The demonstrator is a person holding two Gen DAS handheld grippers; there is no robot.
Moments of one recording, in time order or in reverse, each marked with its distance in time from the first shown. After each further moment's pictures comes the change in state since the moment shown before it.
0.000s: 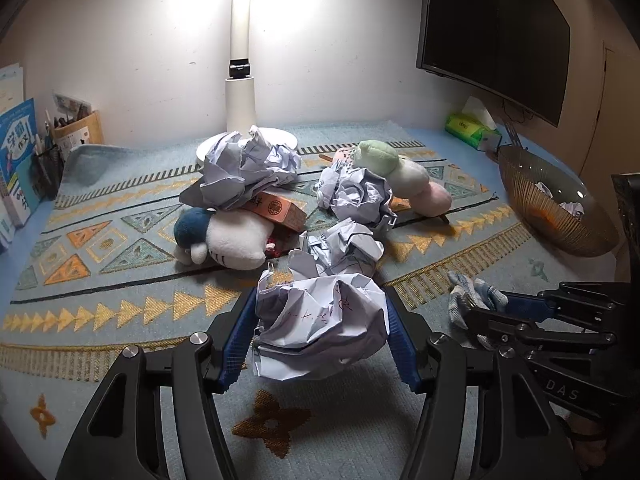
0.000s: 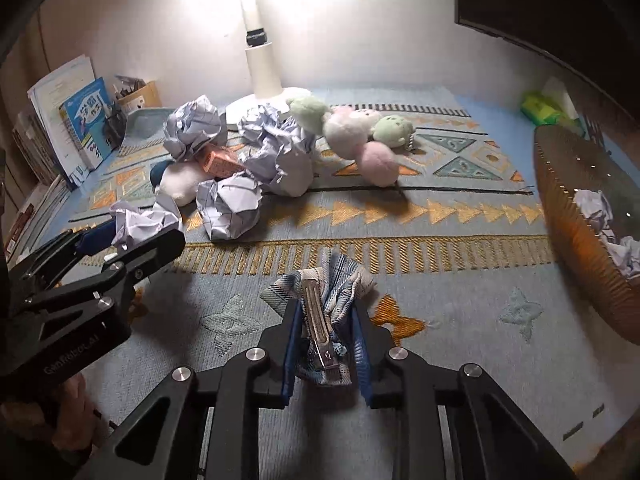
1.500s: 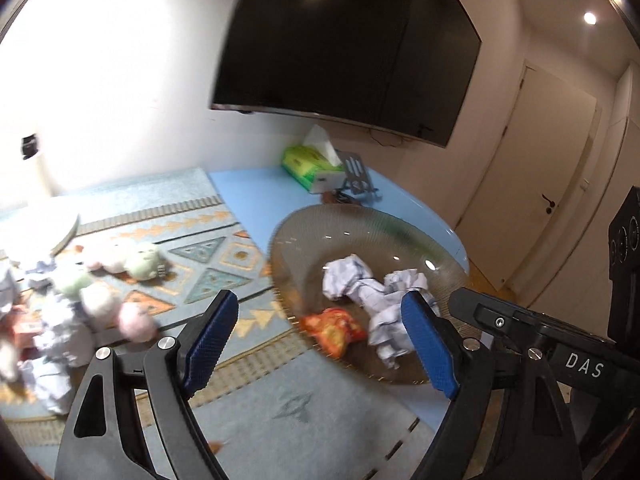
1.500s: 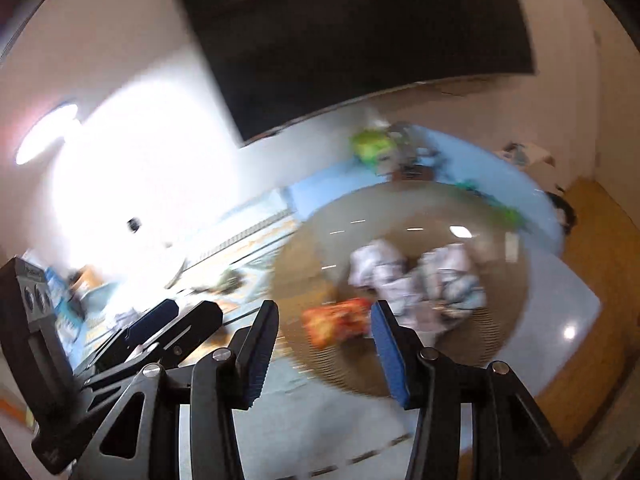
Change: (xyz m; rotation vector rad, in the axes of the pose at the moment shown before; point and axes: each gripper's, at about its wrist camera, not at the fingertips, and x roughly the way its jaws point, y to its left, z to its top) left arm 0.019 -0.192 0.103 0.014 -0.043 -0.391; right arm -0.137 -0.173 0.024 0.394 -0.238 -0.090
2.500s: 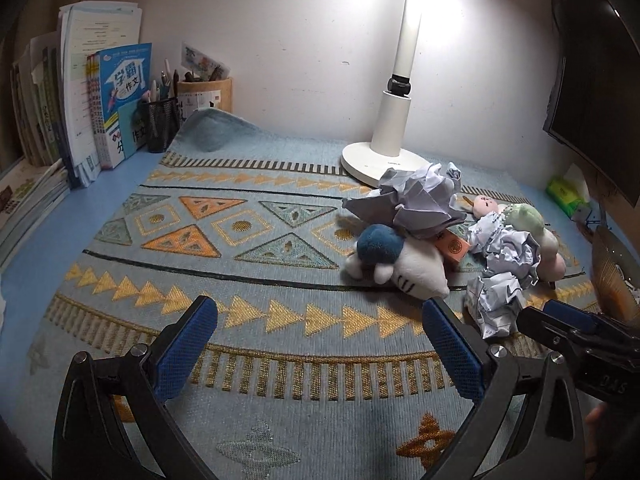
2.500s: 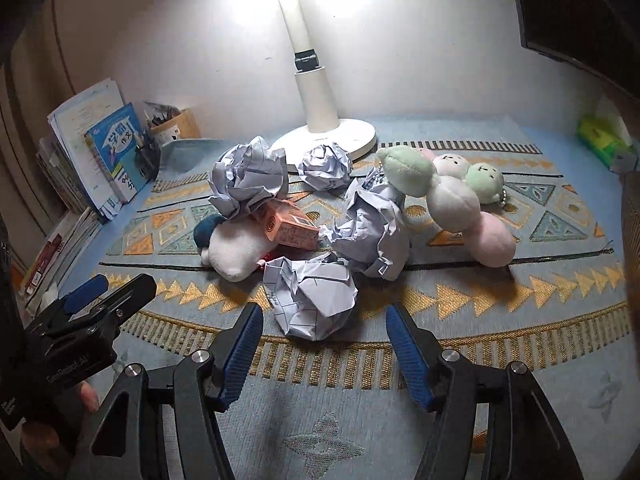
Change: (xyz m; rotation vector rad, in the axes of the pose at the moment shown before) left arm -0.142 0.254 -0.109 -0.271 -0.043 0.653; right arm 0.154 0.220 -0.109 -0.374 0.199 0.273
